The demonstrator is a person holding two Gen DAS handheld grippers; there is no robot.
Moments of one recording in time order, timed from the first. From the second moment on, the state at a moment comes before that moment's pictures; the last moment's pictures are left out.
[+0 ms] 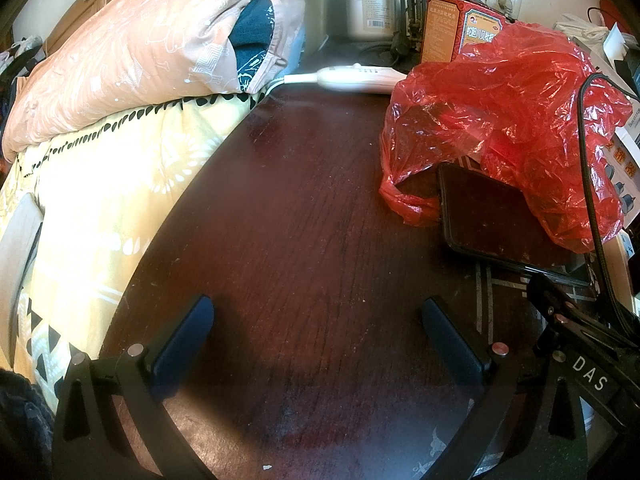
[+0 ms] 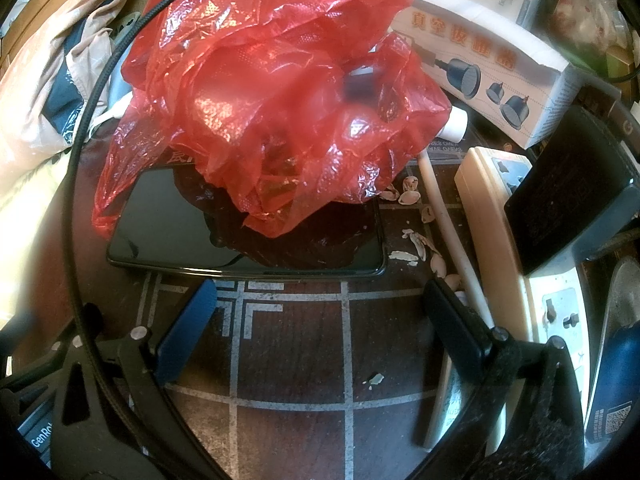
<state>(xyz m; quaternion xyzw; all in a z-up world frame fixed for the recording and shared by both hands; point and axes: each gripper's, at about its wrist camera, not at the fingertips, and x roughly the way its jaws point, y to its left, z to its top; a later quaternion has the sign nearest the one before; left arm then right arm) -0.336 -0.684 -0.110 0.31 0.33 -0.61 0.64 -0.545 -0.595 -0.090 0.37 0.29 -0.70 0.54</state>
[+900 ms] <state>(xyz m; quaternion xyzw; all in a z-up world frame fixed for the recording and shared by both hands) -0.336 -0.683 -0.110 0.31 0.33 -0.61 0.64 -0.544 -0.596 -0.090 0.37 0.29 -0.70 0.54</state>
